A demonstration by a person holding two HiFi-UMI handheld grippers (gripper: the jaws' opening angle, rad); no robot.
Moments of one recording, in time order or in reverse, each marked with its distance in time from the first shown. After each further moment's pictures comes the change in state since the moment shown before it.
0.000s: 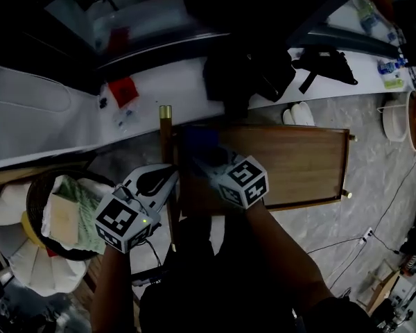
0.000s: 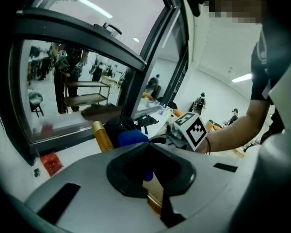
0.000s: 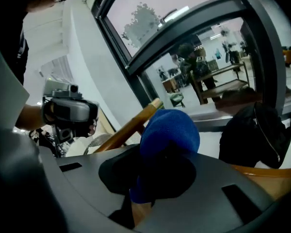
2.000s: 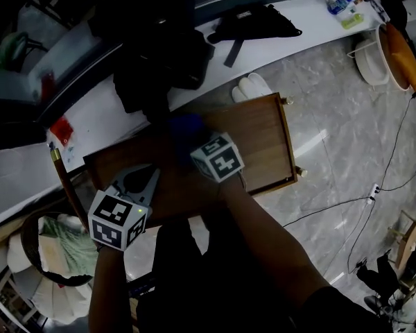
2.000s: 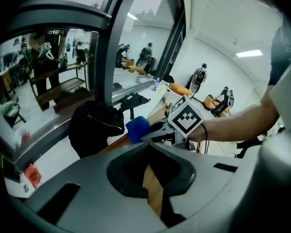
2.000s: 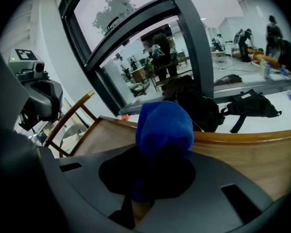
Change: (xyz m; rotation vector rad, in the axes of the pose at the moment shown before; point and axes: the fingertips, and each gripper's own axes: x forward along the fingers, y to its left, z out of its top) left arm 0.226 -0.136 0.011 0.103 0.339 0.006; right arm -0.191 -0.233 -0.099 0.142 0.142 -0.311
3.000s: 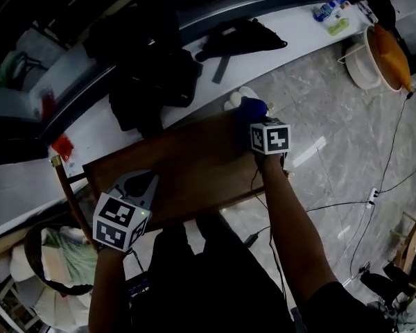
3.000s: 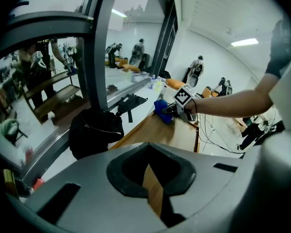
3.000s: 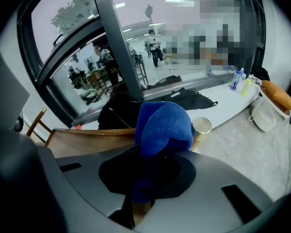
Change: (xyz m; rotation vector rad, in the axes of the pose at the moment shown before) left arm 0.009 -0.019 0.037 0.105 0.035 0.022; right arm -0.140 -0.212 -0.013 0.274 -0.008 -0.426
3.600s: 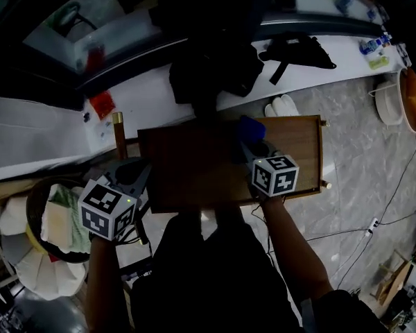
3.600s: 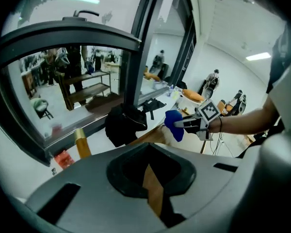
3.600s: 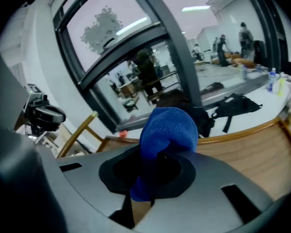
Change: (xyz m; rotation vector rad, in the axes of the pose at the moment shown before) left arm -0.163 0.095 -0.111 -0.178 -0.090 0.130; right arm -0.036 0.276 -0.034 -0.080 -0.144 0.317
